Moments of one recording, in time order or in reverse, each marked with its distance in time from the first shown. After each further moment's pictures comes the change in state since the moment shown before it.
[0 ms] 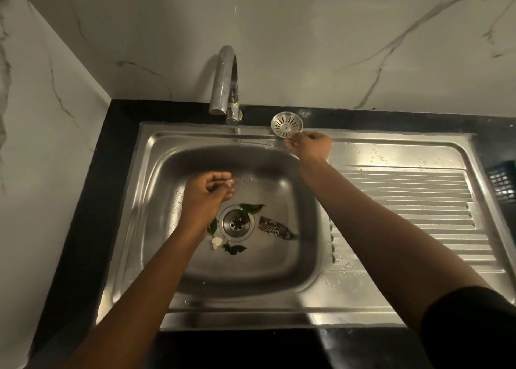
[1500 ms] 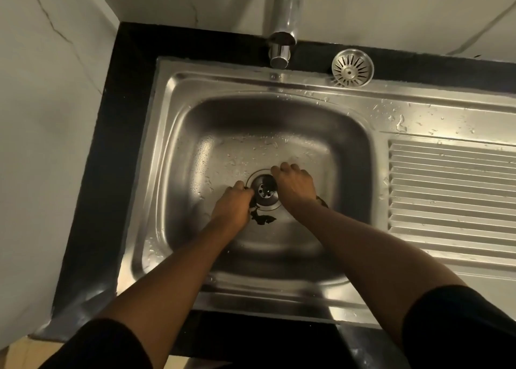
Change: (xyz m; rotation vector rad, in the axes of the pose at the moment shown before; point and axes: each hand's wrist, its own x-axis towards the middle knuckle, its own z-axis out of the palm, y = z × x) left_hand 0.028 -0.160 -0.011 1.216 -0.311 0.088; right_hand -0.036 0.215 0.027 -1.665 -0.562 -0.746
